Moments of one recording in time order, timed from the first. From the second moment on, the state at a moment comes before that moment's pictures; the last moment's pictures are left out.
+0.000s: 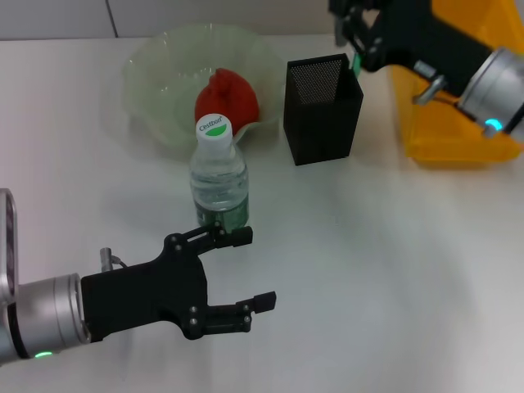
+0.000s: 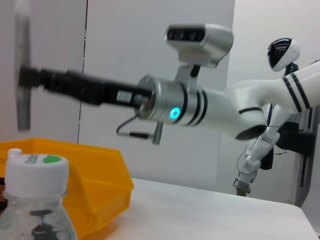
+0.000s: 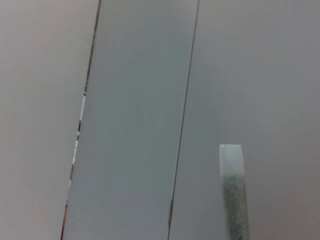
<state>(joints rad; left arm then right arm) -0.28 -2.06 1.35 0.48 1.35 1.56 -0.87 0.52 2.09 -1.31 -0.57 -0.92 -1.09 0.76</state>
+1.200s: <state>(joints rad) -0.28 -2.06 1.35 0.48 1.35 1.56 -0.86 0.26 2.08 -1.26 -0.76 -1.06 -1.42 1.02</state>
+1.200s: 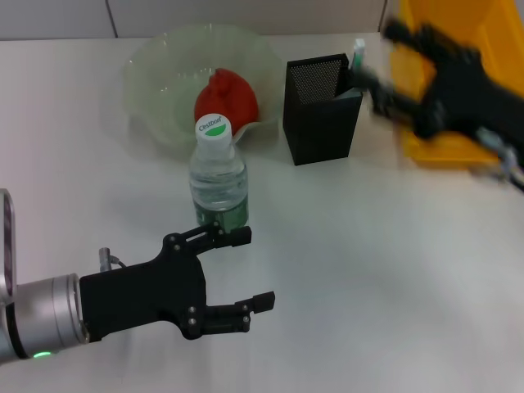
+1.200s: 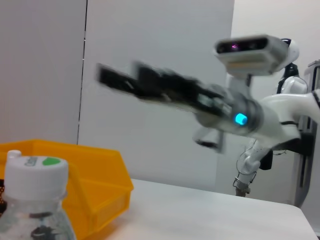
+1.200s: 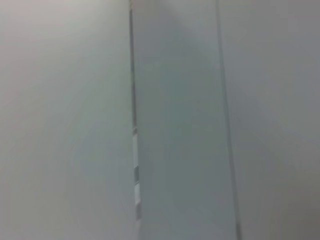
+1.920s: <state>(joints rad) -0.33 -2.06 1.35 0.49 1.41 1.57 -0.93 0.17 2.08 -0.90 -0.73 -1.75 -1.77 1.00</state>
